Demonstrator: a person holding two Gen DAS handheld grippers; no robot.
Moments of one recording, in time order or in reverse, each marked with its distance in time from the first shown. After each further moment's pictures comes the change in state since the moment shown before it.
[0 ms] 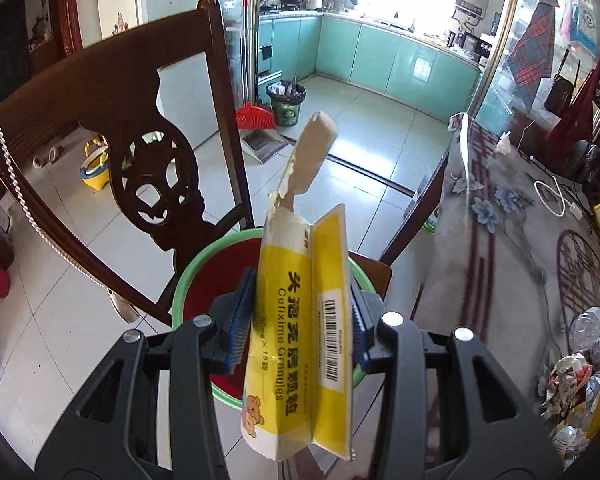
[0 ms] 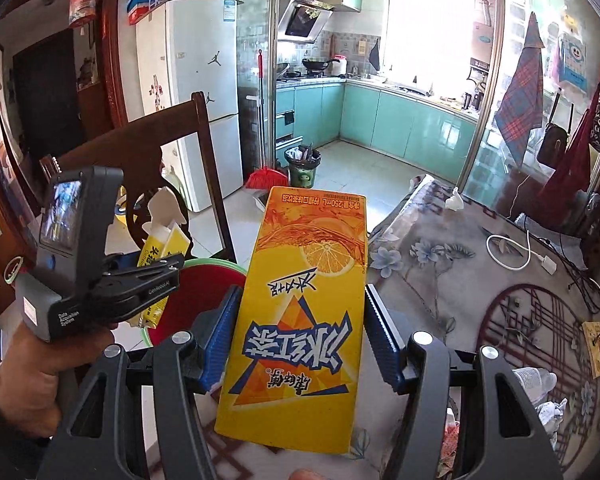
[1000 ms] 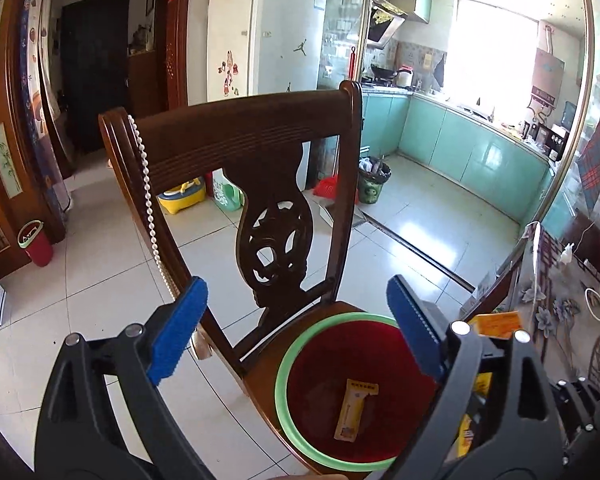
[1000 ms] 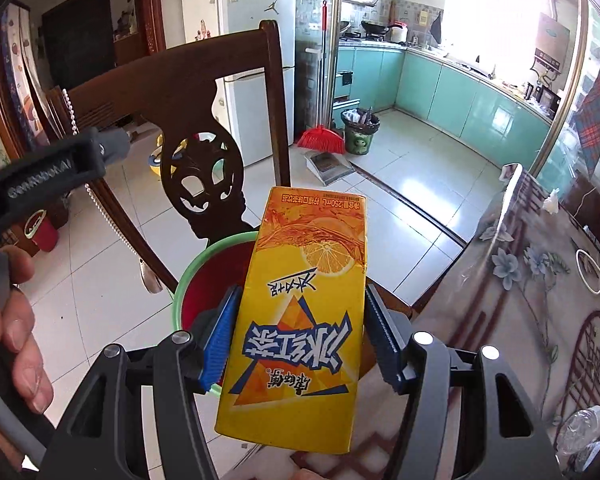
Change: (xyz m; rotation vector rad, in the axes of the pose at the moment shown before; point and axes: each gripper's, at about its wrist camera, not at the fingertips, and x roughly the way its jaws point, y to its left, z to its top) left arm -0.066 0.092 0.021 -0.225 -0.289 0.232; right arm 0.128 0.100 0.003 -0.130 0.157 0.139
